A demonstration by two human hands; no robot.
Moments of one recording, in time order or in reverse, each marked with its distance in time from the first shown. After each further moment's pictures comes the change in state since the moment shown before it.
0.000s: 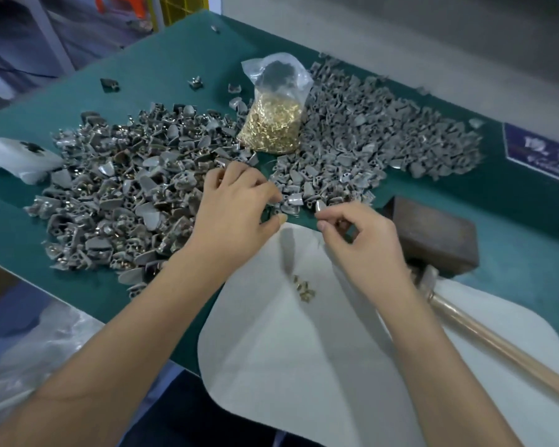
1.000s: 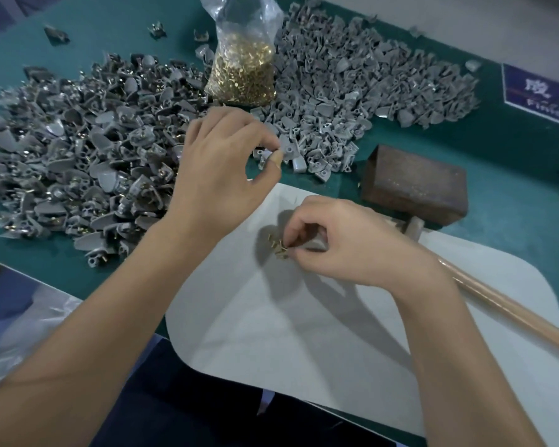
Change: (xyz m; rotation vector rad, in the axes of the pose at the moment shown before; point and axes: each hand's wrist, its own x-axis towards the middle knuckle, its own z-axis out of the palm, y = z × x) left_hand -0.006 0.030 0.001 -0.246 0.237 0.097; right_hand -0.025 -0.016 -0.031 -0.128 -0.610 -0.016
